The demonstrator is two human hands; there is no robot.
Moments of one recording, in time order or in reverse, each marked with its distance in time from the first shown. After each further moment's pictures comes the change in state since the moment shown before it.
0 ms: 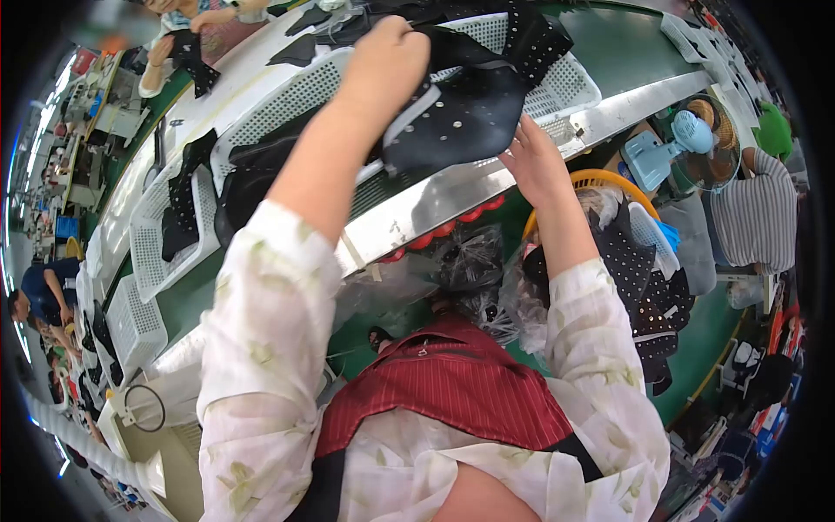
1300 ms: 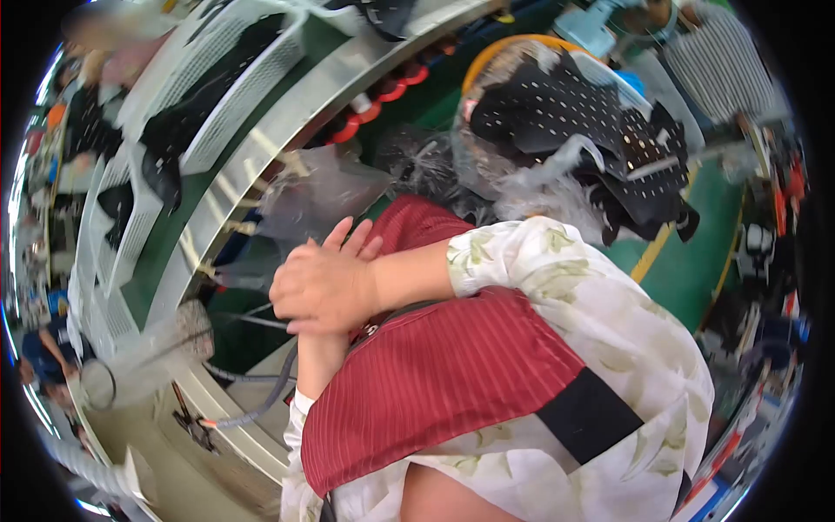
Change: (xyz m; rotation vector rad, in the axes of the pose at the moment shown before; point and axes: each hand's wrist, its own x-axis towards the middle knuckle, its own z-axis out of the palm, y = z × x) left_hand -0.464 -0.043 0.020 -1.385 -0.183 -0.852; right_hand -0.278 0.216 0.077 -0.953 -0.893 -1.076
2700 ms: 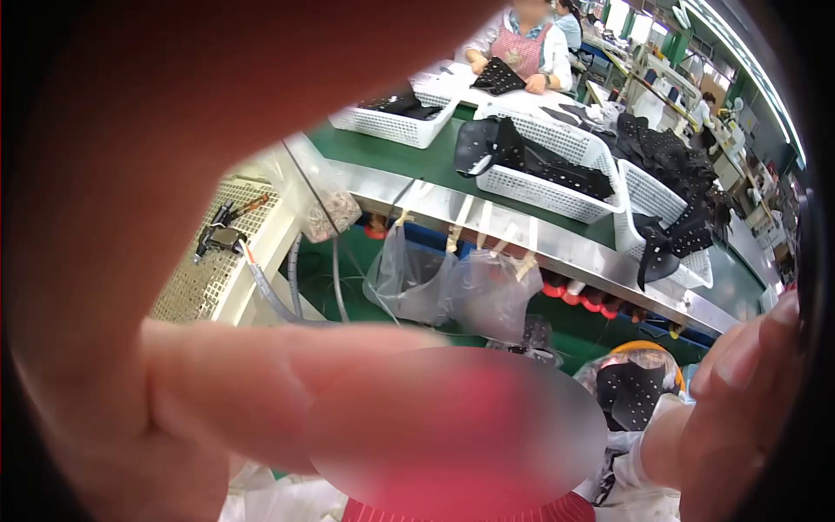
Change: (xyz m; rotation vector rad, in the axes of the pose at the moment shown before) left_hand -0.198 0.214 0.063 1.199 0.460 1.930; right_hand 0.057 -0.061 -0.232 0.328 0.003 -0.326
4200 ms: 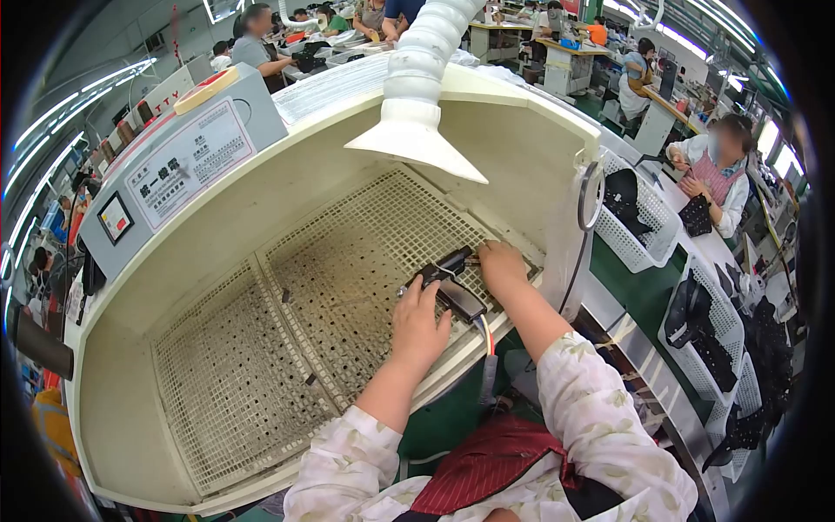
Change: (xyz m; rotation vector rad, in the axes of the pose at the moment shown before) left_hand -0.217 -0.076 -0.226 1.100 -0.139 -1.249; right_hand 0.132 0.264 0.607 -0.464 -0.872 0.173
